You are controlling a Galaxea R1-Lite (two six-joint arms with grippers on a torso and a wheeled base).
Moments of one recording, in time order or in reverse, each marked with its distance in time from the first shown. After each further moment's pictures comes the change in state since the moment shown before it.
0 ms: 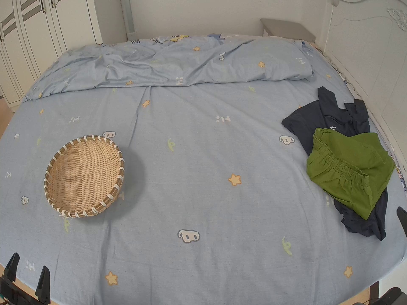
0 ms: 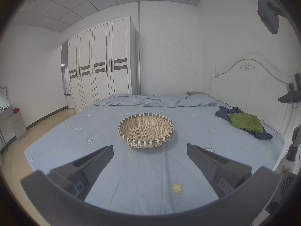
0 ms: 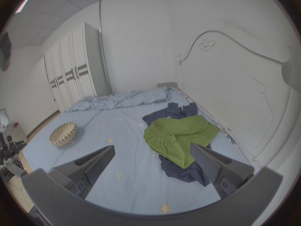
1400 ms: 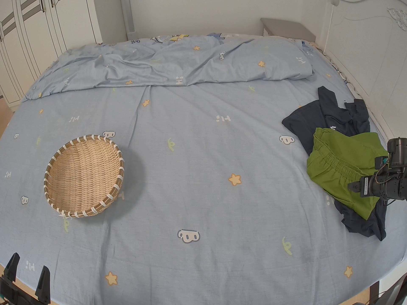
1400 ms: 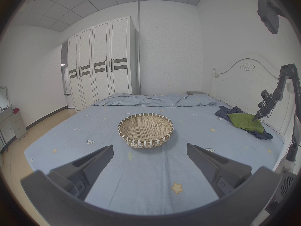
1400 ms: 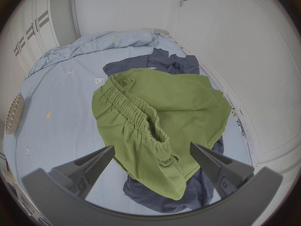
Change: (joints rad) left arm 0.000 0.000 0.000 0.000 0.000 0.000; right arm -0.187 1.147 -0.257 -0.376 -0.034 -0.126
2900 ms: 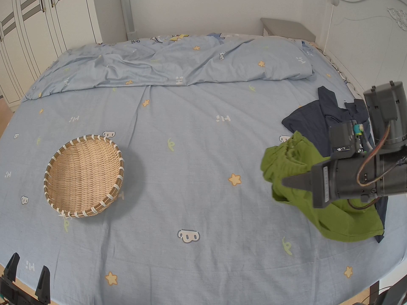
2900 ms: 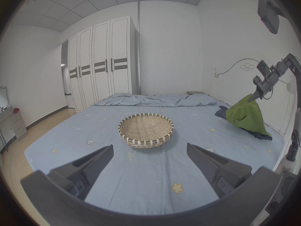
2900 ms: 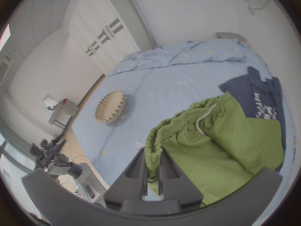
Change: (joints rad) left arm 0.000 0.000 0.000 0.000 0.000 0.000; right arm 0.864 -0.179 -0.421 0.511 0.046 0.336
